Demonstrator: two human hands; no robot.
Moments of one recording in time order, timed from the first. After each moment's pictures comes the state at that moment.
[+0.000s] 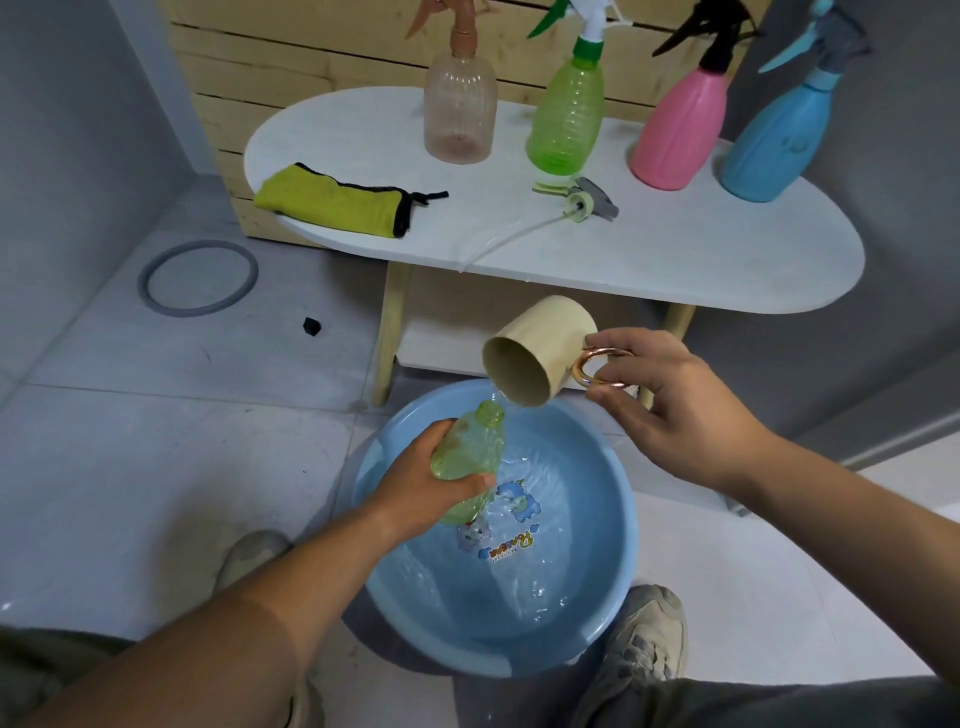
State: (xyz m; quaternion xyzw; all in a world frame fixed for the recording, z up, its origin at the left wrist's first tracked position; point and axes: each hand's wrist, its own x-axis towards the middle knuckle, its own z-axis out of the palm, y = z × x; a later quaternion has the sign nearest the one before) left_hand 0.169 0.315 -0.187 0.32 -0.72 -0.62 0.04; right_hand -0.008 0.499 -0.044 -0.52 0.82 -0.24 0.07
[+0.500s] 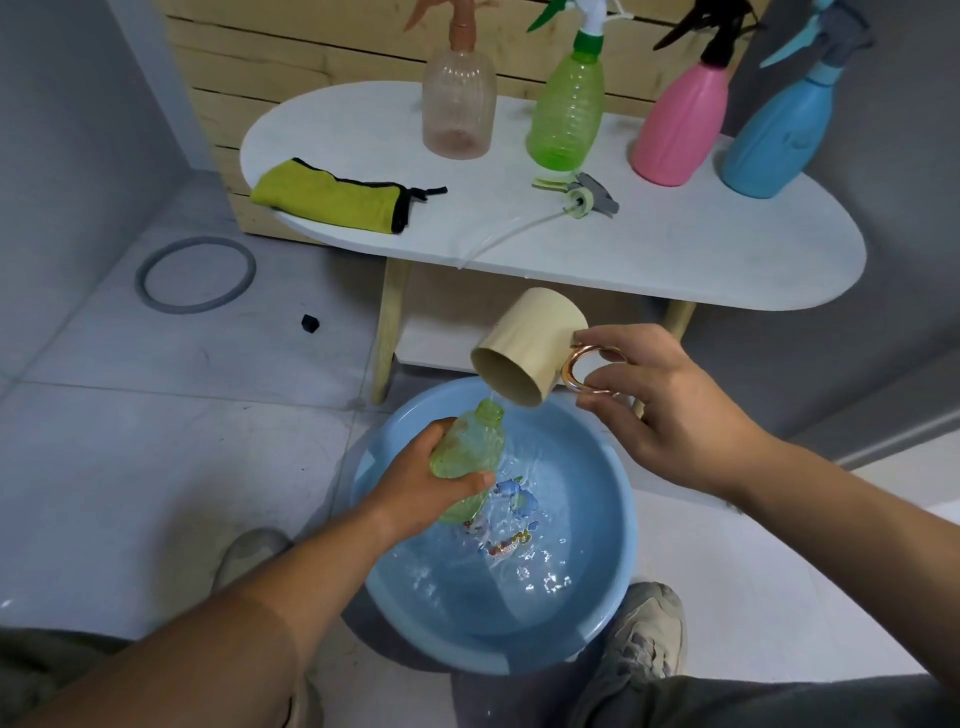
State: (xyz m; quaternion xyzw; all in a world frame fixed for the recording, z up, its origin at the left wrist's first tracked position) left_hand 0.169 0.316 -0.188 0.32 -0.72 -0.62 0.03; right_hand -0.003 0.497 -0.046 -0.60 0.77 -0.21 -0.01
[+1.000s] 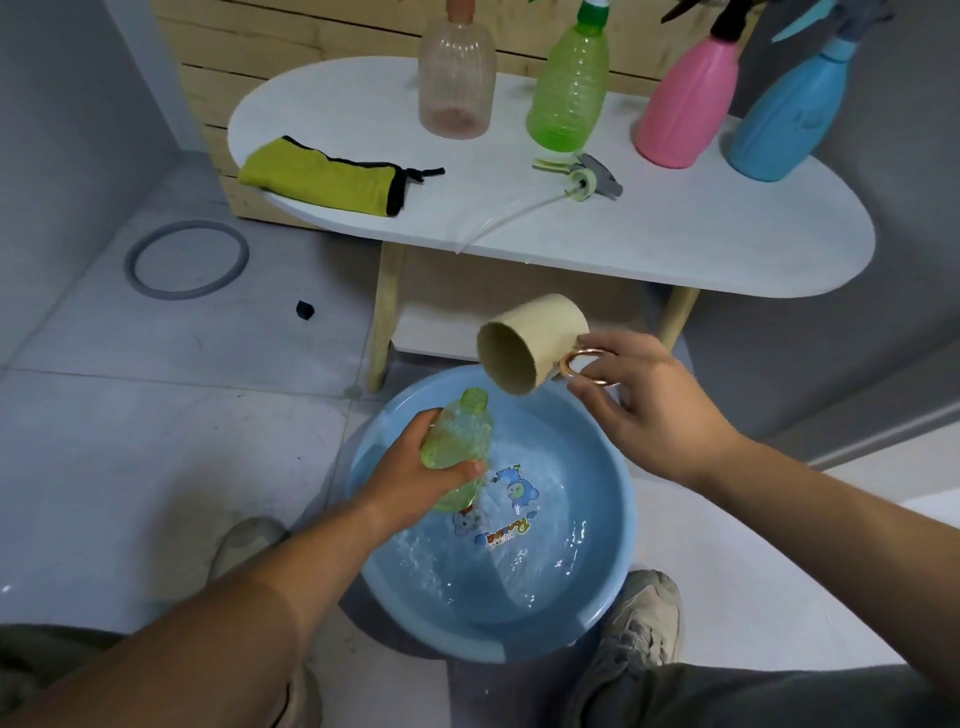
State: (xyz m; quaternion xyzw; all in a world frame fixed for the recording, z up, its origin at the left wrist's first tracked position) left_hand 0.172 0.310 -0.204 0.33 -0.69 -0.64 0.04; right_hand -0.008 0.487 -0.079 -0.51 0.82 -0.25 0.03
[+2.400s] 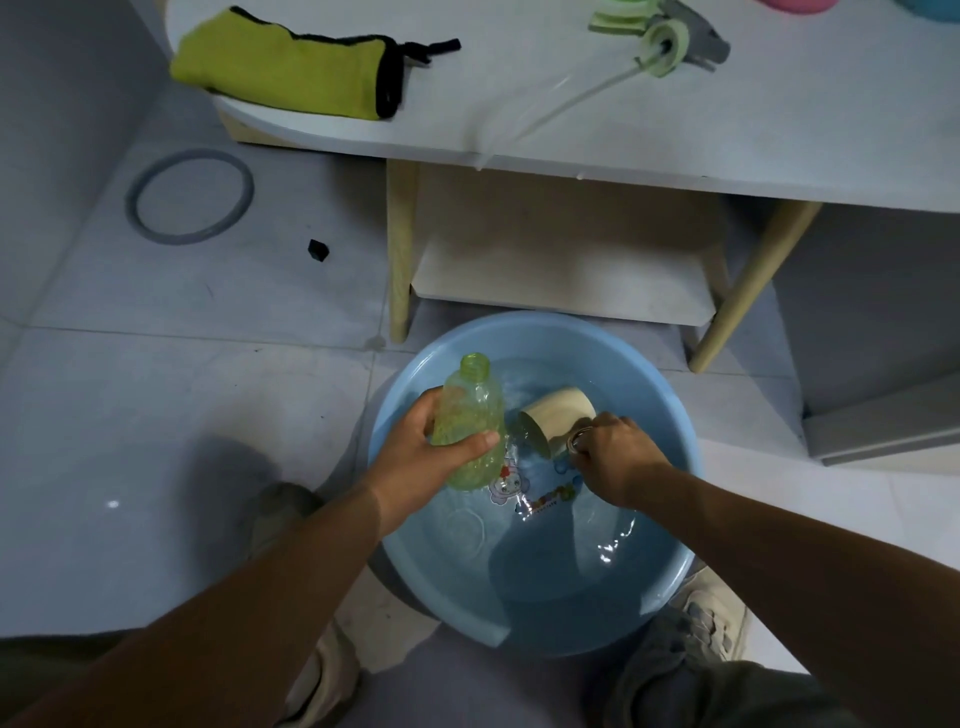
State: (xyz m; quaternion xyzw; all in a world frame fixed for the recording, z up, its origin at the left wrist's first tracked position) left_hand 0.169 0.294 -0.236 0.39 -0.61 -0.69 0.01; right_hand -0.012 0.466 -0.279 -0.40 0.87 0.04 0.28
